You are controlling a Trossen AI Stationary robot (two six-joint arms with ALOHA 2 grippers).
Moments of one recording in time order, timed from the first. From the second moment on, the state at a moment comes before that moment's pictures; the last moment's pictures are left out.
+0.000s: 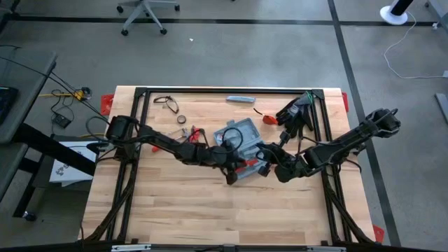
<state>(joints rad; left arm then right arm) -0.15 1.88 1.06 0.36 -0.20 -0.32 0.44 1.33 0.82 -0.24 0.99 0.34</state>
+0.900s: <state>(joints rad) -0.15 2.03 1.06 0.46 -0.10 -0.45 0.44 1.33 0.82 -0.25 1.00 0.36</state>
